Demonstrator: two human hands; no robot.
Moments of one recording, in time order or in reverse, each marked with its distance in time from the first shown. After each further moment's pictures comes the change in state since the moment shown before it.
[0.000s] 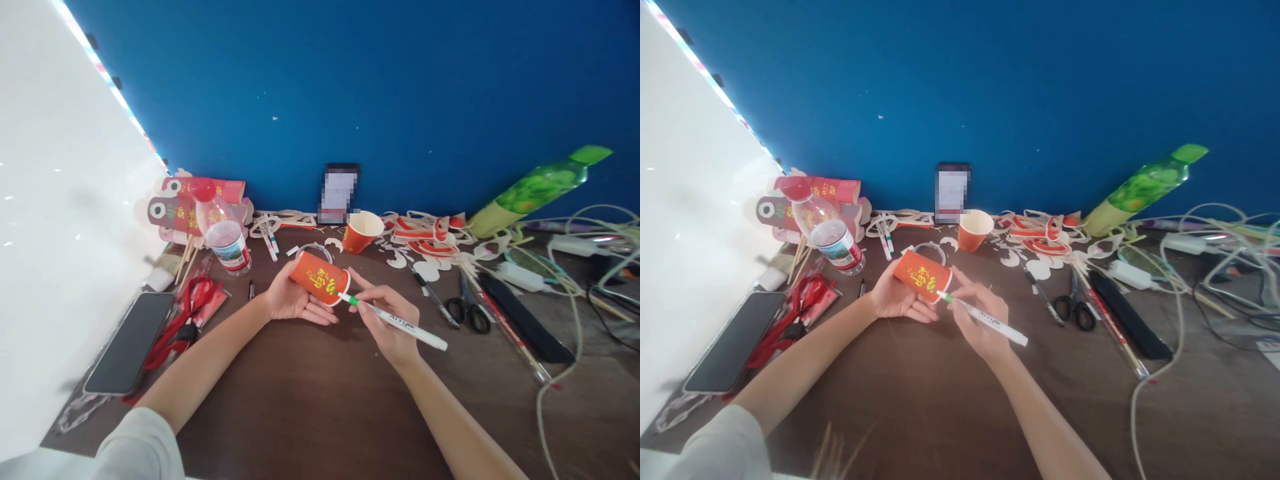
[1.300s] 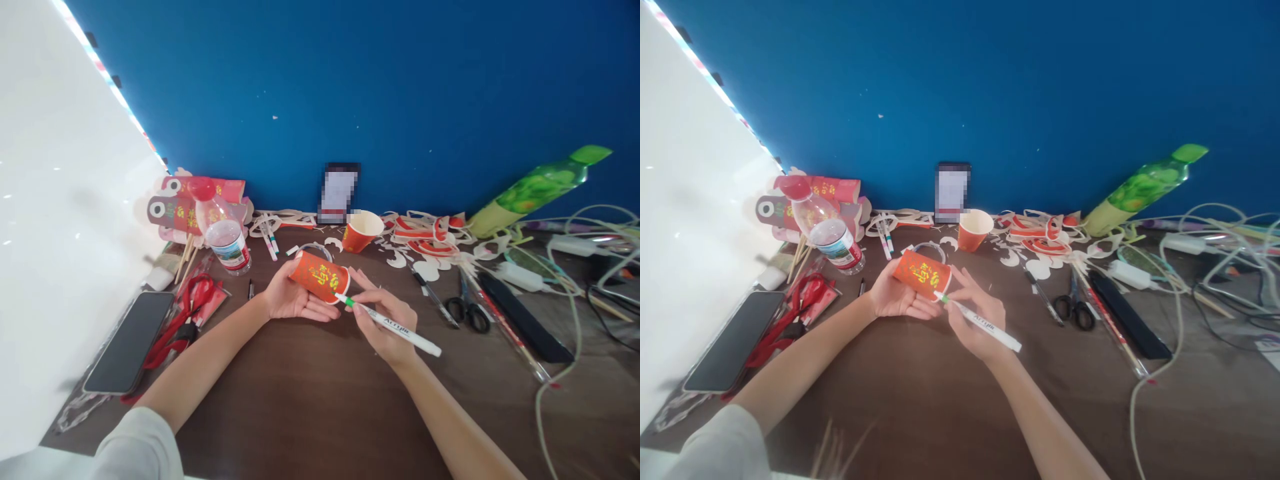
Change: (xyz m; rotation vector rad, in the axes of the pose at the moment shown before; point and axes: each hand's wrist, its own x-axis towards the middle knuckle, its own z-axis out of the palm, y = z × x) left_hand -0.001 0.003 0.004 0.010 0.006 0.015; right_hand 0.001 0.004 0.001 -0.098 -0.006 -0.155
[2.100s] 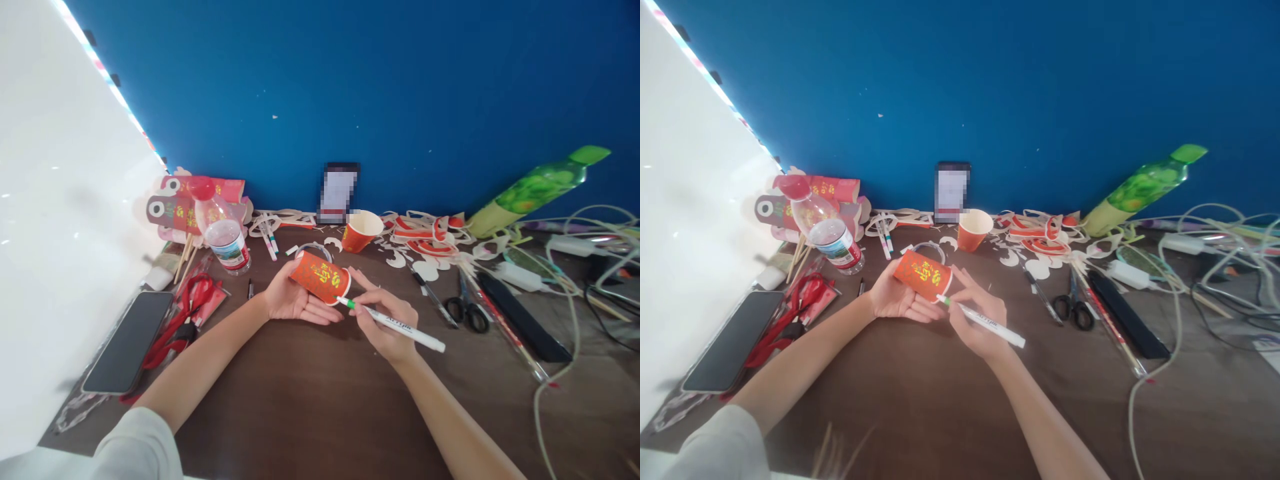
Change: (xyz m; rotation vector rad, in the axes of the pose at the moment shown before) left_hand 0.002 -0.002 -0.002 0.015 -0.012 -0.052; right_hand 0.001 0.001 -0.003 -0.077 0.022 -0.060
